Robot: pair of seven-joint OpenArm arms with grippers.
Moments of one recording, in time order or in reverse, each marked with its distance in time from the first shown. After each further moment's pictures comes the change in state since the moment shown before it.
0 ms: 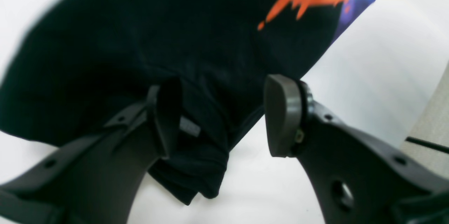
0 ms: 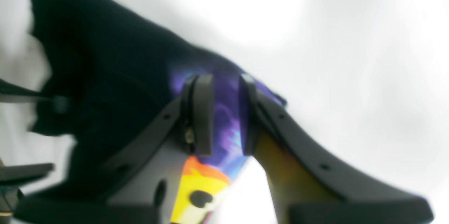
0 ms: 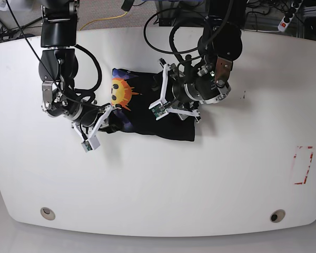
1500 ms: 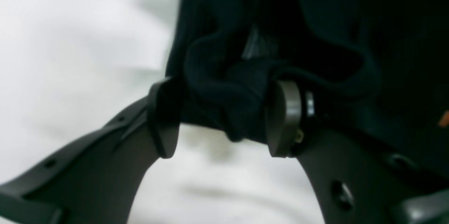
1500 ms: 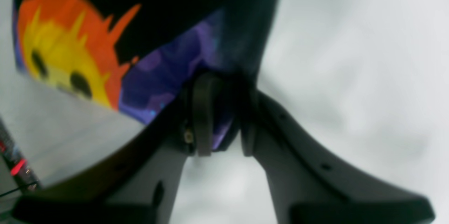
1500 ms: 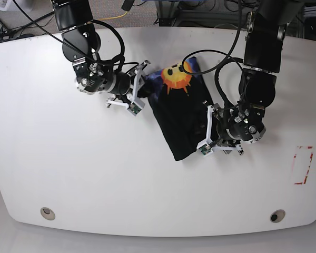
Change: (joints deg) left arm -18.5 -15.8 -3.3 -23.1 0.3 -0.1 -12.5; right arm -8.9 -3.3 -17.9 6.5 -14.9 7.1 4.9
